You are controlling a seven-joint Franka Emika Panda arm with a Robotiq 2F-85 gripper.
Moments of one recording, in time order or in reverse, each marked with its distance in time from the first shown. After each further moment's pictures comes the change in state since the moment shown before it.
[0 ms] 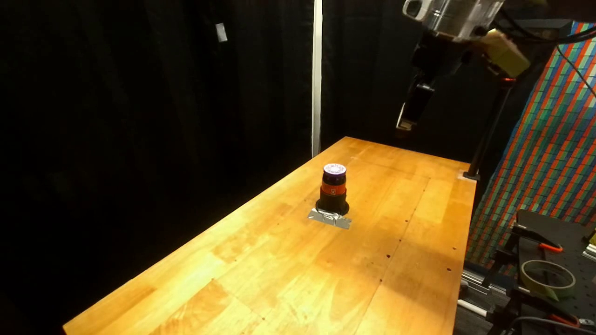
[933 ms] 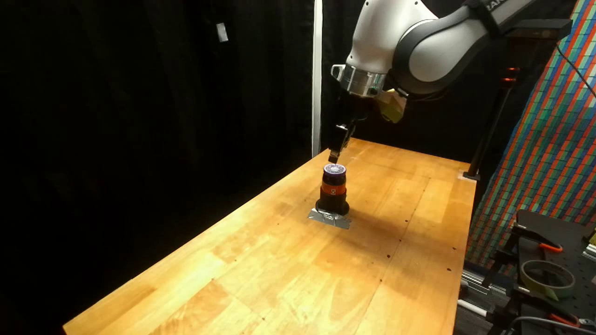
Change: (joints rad) arm 0.019 0.535 -0.139 0.352 0.003 0.181 -0.107
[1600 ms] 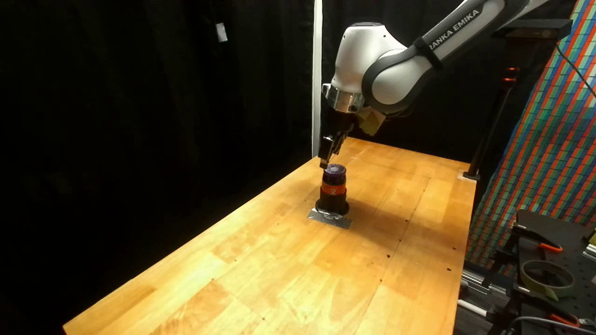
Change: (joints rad) arm 0.015 0.197 -0.091 0.173 -0.001 0.000 -0.005
